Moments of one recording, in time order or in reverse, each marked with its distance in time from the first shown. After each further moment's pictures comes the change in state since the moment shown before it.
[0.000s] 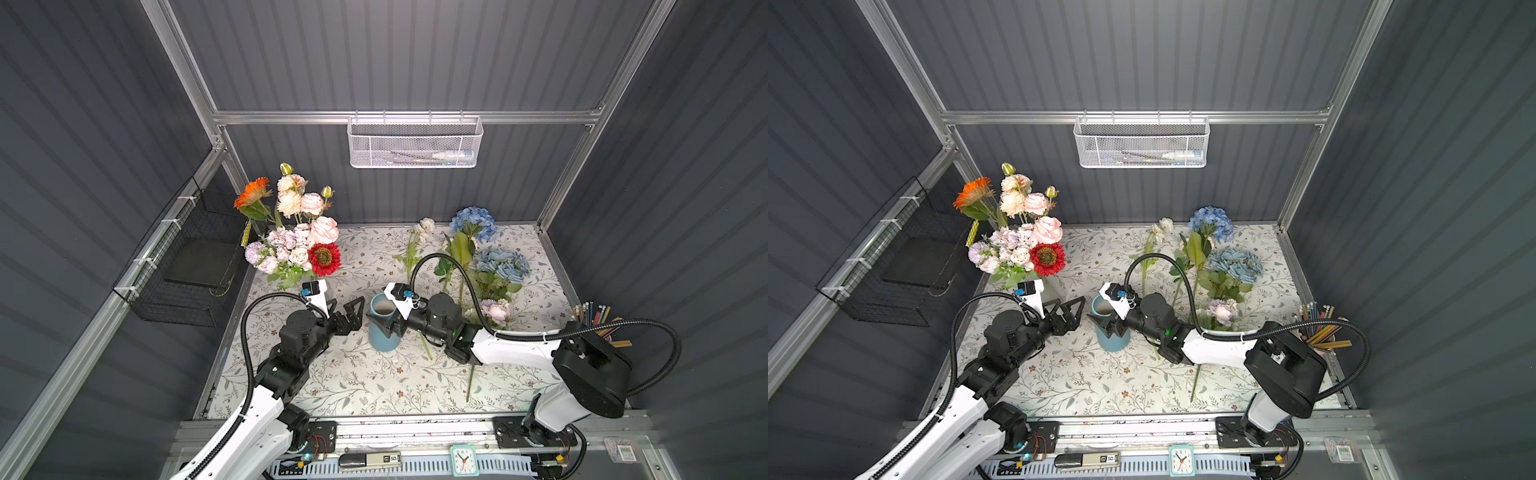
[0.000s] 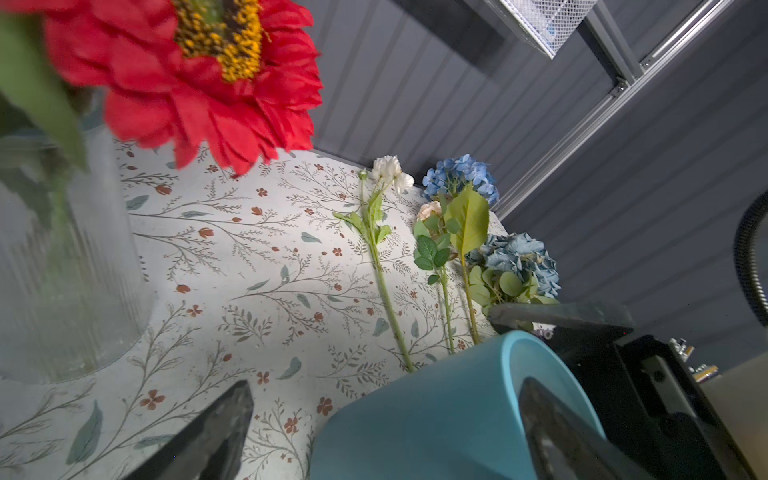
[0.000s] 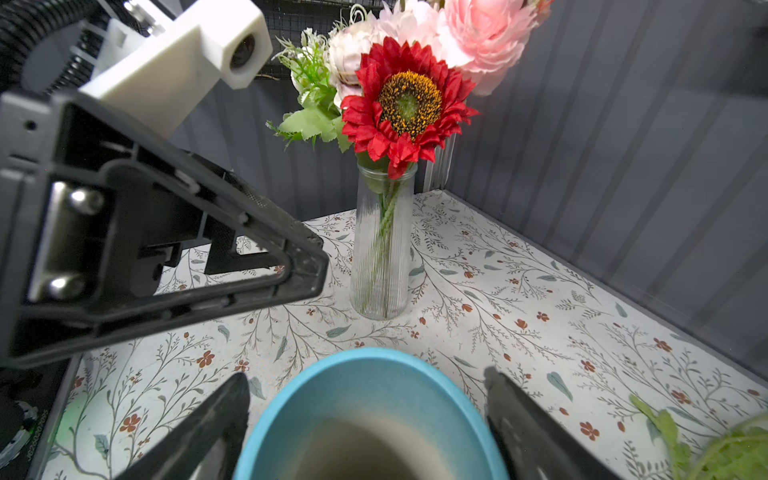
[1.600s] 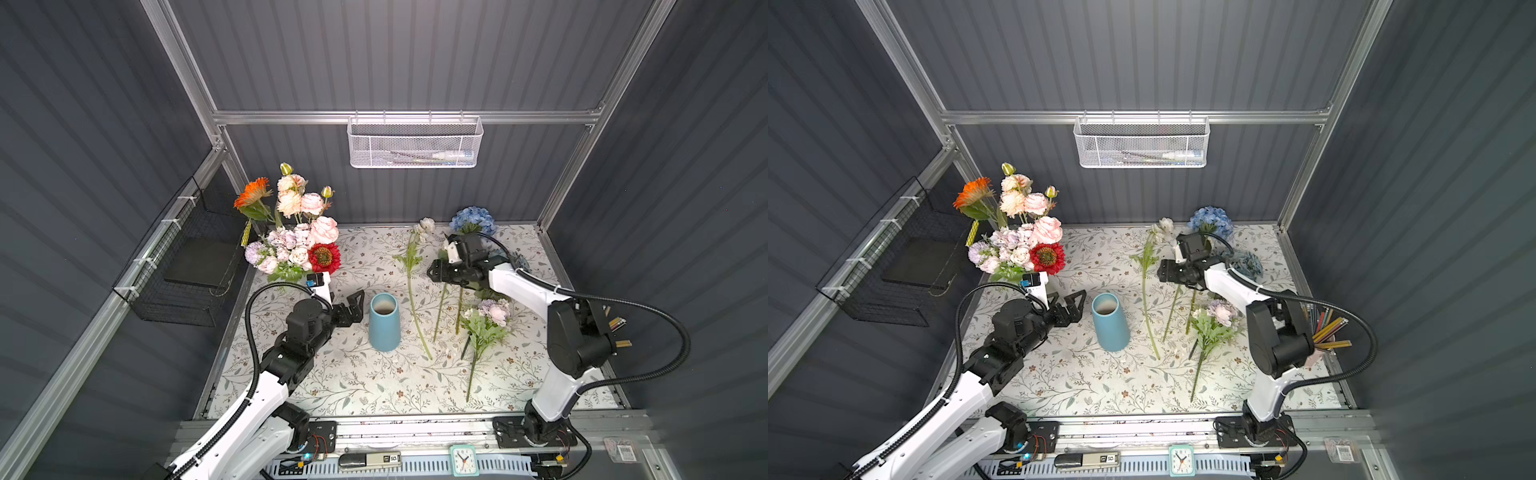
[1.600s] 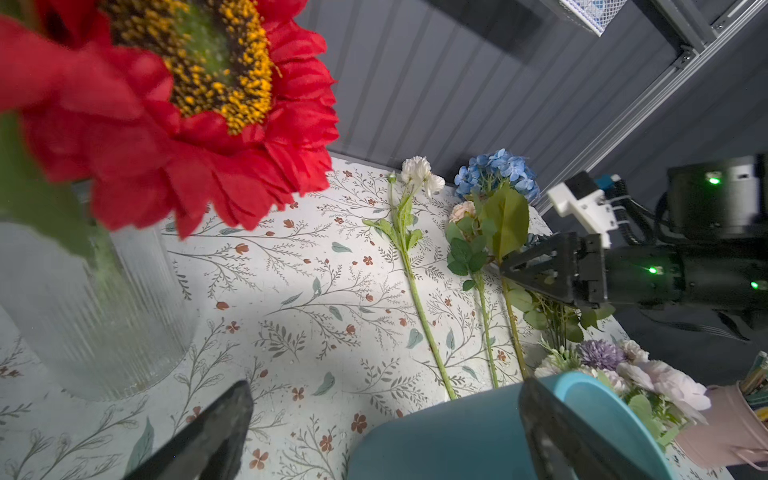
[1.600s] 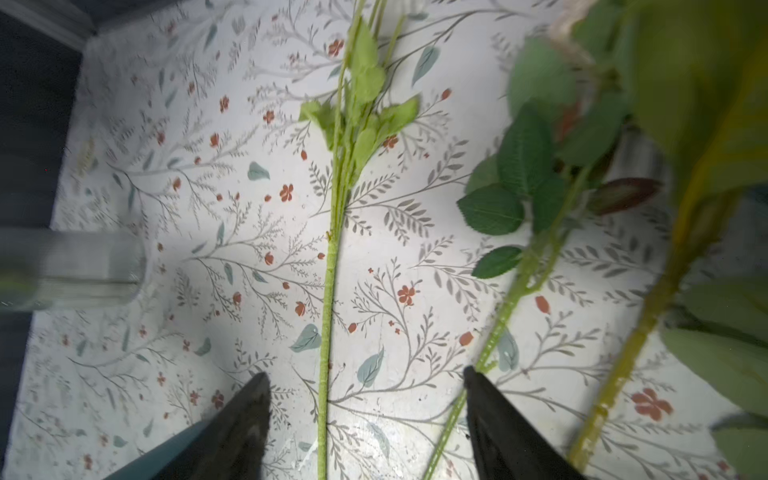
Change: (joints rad) left arm 0.000 0.112 0.077 -0.023 -0.086 0.087; right arm -0.500 0.264 0.589 -1.133 -0.037 0.464
